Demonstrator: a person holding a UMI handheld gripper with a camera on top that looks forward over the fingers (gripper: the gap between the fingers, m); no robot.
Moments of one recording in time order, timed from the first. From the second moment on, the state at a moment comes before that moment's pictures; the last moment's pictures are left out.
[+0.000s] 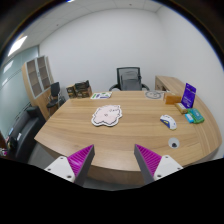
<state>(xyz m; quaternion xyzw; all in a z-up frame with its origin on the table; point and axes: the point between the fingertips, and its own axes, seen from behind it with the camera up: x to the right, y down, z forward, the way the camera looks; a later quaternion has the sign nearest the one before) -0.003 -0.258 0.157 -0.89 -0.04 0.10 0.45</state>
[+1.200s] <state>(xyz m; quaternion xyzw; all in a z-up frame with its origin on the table) 0.300 0.034 -0.012 -0.89 -0.01 -0.01 0.45</state>
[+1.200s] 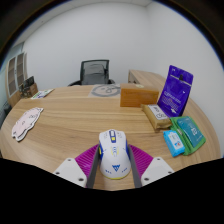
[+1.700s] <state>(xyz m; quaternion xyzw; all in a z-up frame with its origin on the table) 0.139 0.070 0.056 -0.89 0.03 0.01 0.46</state>
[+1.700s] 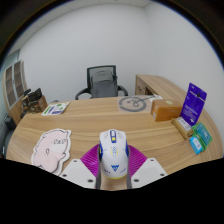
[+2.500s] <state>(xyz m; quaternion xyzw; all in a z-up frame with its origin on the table) -0.137 0.103 0.010 -0.93 0.01 0.01 0.37</state>
